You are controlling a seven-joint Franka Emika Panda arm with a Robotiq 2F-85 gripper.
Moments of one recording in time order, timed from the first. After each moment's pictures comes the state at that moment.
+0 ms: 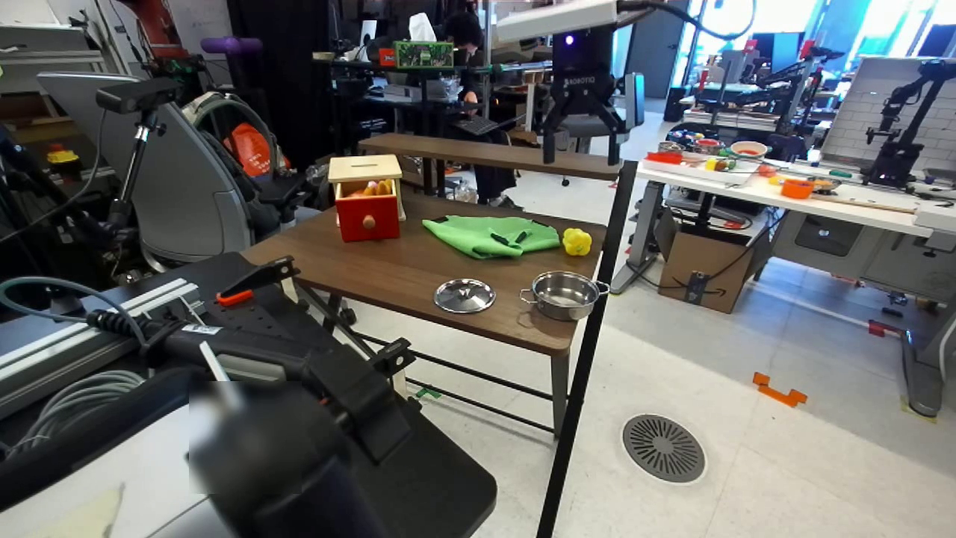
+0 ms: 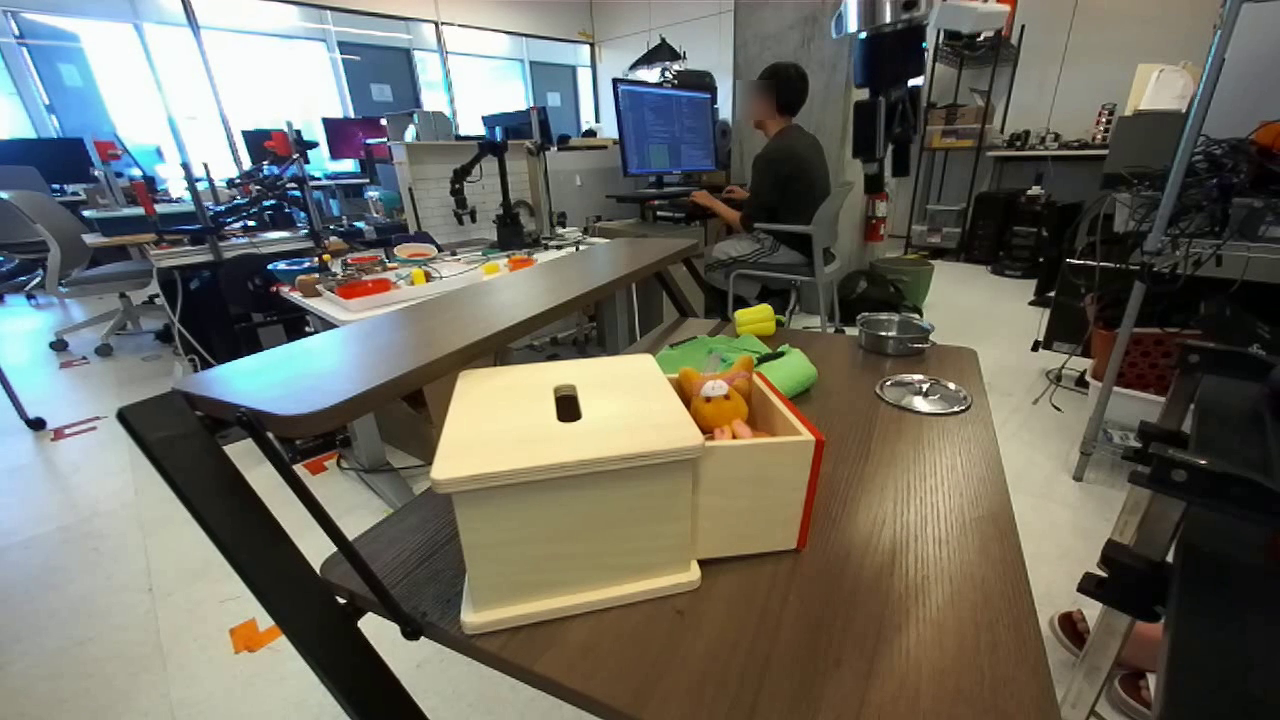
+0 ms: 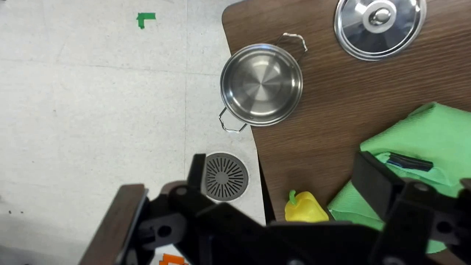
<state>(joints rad) -0.03 0.58 -0.10 -1.62 -0.16 2.17 -0.15</state>
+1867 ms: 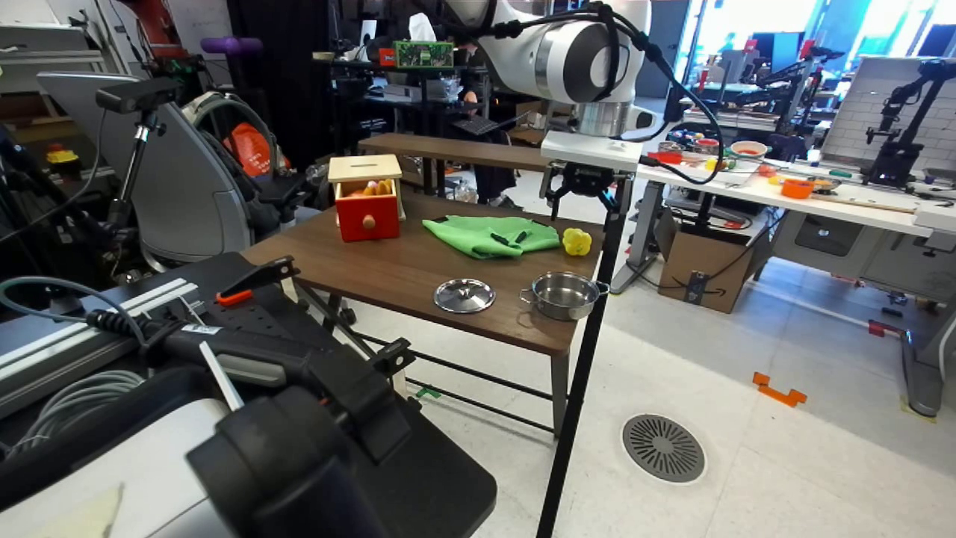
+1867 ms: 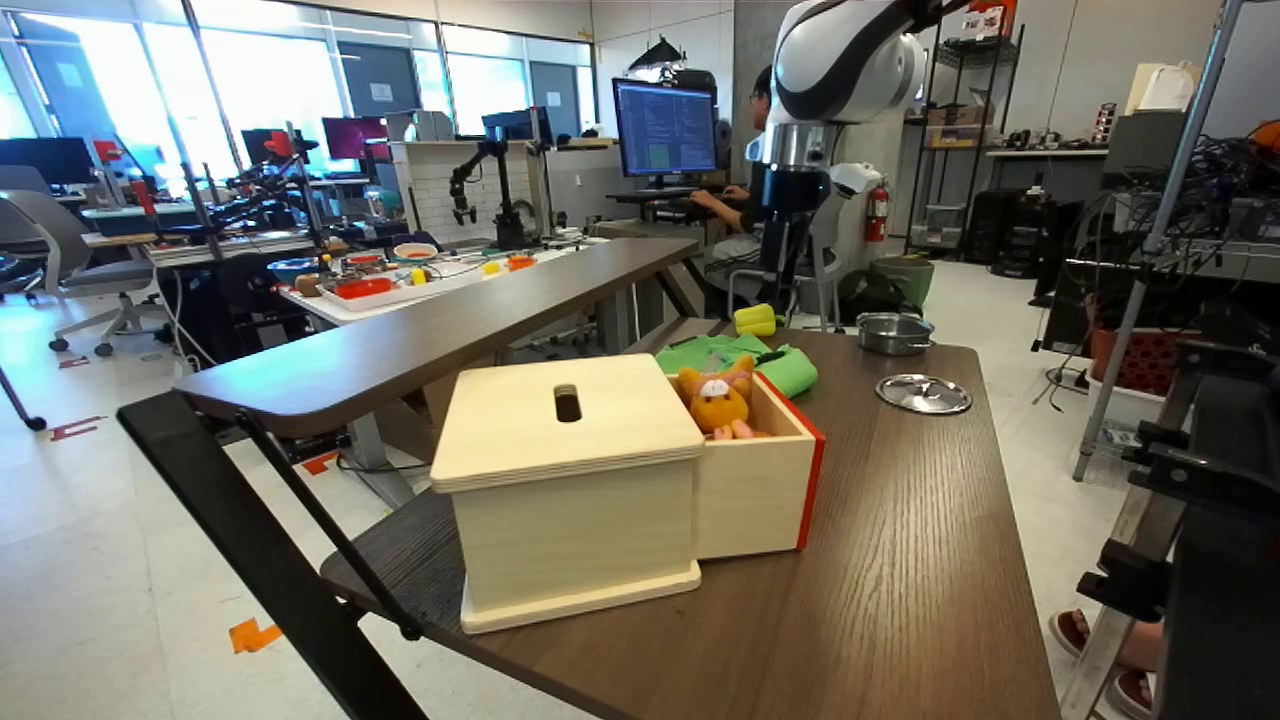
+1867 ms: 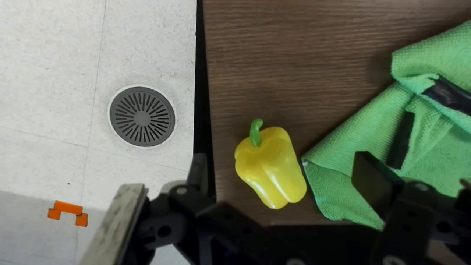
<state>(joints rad) -0.15 1.15 0.08 -1.00 -0.04 2.21 -0.45</state>
